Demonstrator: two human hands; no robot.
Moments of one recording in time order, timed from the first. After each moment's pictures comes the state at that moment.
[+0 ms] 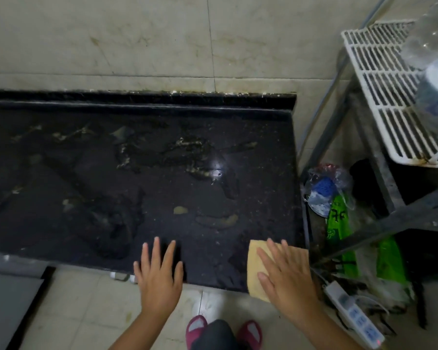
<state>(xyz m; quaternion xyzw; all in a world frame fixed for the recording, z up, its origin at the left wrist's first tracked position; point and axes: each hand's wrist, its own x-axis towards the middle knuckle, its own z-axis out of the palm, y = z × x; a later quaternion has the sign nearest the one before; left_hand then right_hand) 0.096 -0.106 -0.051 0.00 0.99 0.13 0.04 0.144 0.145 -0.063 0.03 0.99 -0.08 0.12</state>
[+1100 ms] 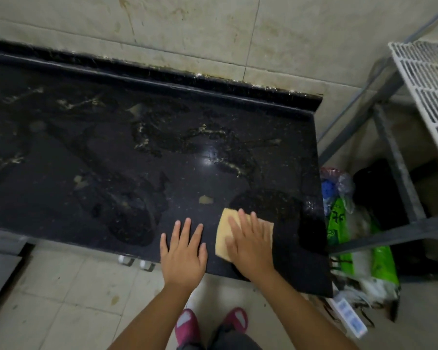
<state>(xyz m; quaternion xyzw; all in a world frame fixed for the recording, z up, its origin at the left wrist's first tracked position) 0.070 -0.130 -0.070 0.05 0.99 0.14 0.03 0.066 0.024 -0.043 0.03 0.98 -0.08 0.17</state>
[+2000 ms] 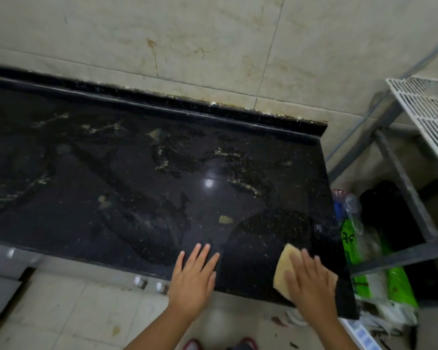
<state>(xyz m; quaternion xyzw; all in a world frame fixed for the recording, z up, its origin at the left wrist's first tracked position) 0.069 -0.177 -0.067 0.19 0.97 0.12 0.05 0.115 0.069 -0.048 0.17 0.97 -0.09 0.13</state>
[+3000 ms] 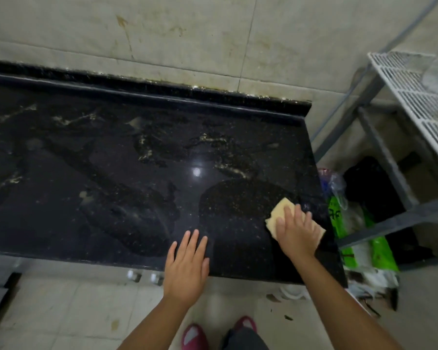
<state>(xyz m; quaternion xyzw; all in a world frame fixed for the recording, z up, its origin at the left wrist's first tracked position) 0.072 -0.175 -0.076 0.19 0.97 0.13 0.02 0.057 0.065 -0.036 0.28 0.95 -0.10 0.12</state>
